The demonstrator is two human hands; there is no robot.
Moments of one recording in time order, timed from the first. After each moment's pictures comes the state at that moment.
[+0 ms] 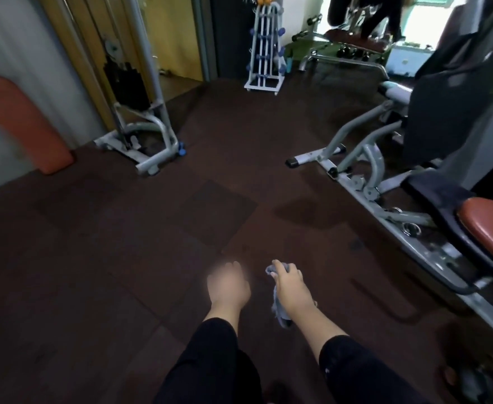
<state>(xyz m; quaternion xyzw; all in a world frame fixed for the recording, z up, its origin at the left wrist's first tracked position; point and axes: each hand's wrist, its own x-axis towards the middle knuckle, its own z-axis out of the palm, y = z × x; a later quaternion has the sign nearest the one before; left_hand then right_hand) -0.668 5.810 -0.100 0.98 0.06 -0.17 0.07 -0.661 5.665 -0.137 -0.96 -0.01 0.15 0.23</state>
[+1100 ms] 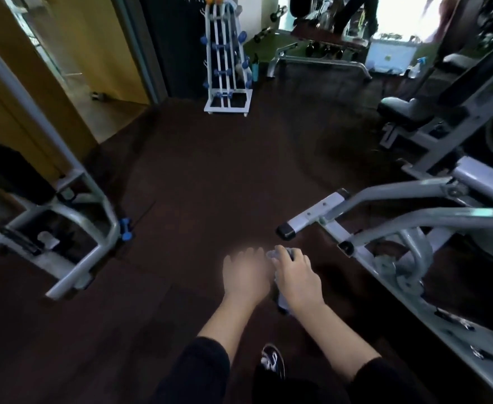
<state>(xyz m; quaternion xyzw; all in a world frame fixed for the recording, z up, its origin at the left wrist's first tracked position) 0.245 5.756 -0.077 0.99 -0.12 -0.09 0.06 0.220 5.643 -0.093 -0.98 0.07 0.02 0.21</state>
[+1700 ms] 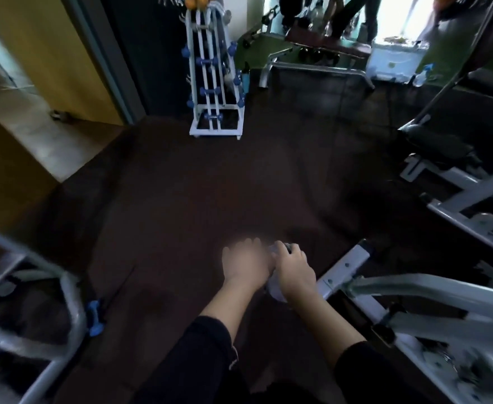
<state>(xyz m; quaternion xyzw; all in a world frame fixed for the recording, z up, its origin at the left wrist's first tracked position) 0.806 5.746 -0.078 0.98 -0.14 -0.14 0.04 0.767 5.642 -0.097 -0.96 0.13 0.08 0.24</state>
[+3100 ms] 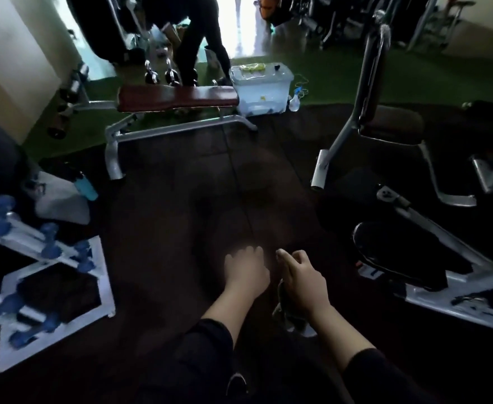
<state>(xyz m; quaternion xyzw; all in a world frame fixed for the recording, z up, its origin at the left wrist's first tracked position) 1.858 5.061 -0.071 0.89 -0.43 -0.18 -0.02 1.745 4.985 -0.107 -0.89 0.37 -0.07 0.24</state>
